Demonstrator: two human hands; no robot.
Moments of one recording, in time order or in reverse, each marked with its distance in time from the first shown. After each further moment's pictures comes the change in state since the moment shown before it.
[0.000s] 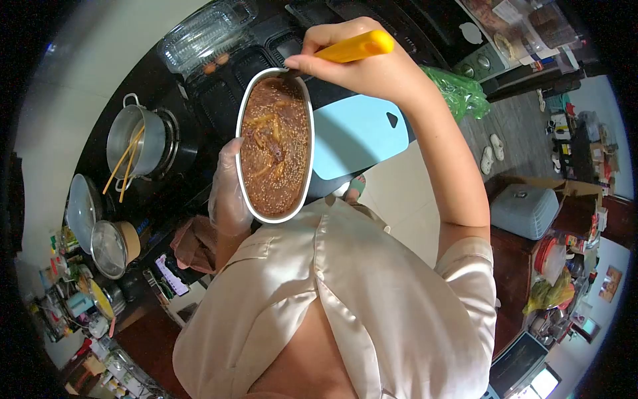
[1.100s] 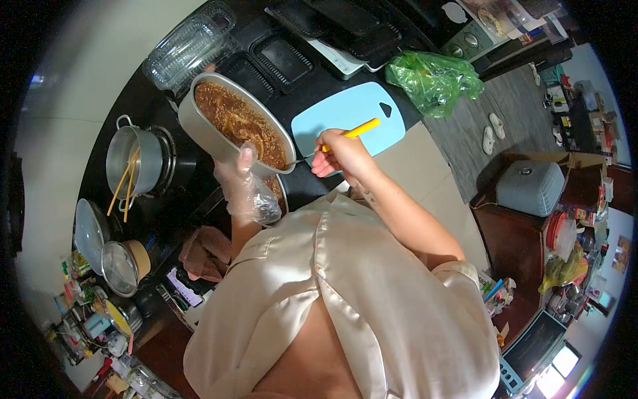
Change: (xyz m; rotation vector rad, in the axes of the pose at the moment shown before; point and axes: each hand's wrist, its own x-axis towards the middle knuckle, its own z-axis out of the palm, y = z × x) left_hand 0.047 -0.023 -0.036 0.632 0.193 0.641; right_hand -0.114 0.001 0.113 1.166 0.176 1.294
